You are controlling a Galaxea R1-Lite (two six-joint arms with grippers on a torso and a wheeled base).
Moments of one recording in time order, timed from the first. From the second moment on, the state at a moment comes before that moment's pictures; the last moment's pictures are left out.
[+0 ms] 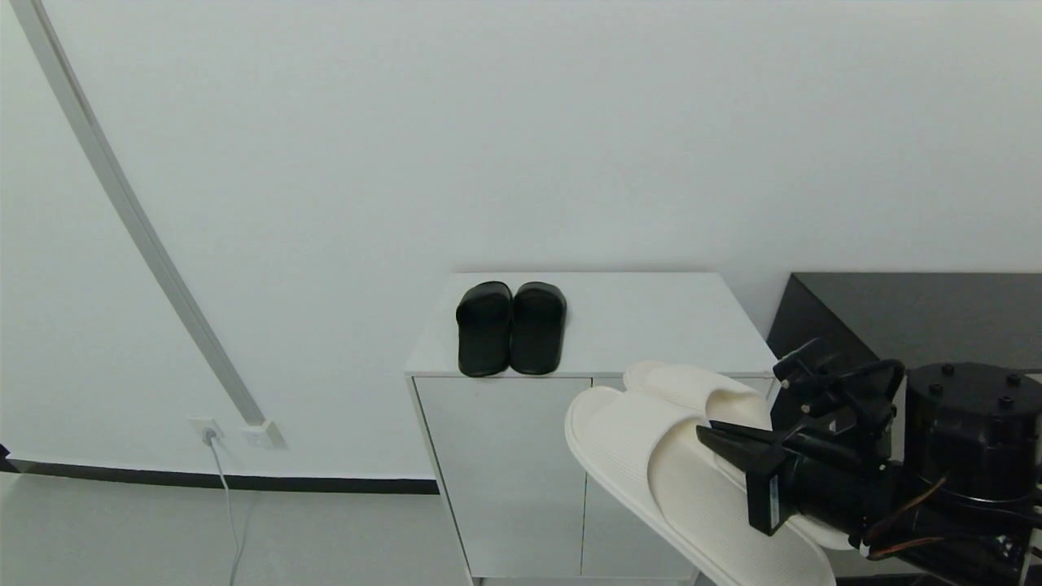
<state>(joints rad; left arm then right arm) 0.00 0.00 0.00 0.01 0.02 -0.01 0.68 1.56 -0.43 -0.86 -0.05 0.04</state>
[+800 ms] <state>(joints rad) 0.00 0.00 0.00 0.01 0.02 -0.01 0.69 1.56 -0.42 -0.86 -0.05 0.04</state>
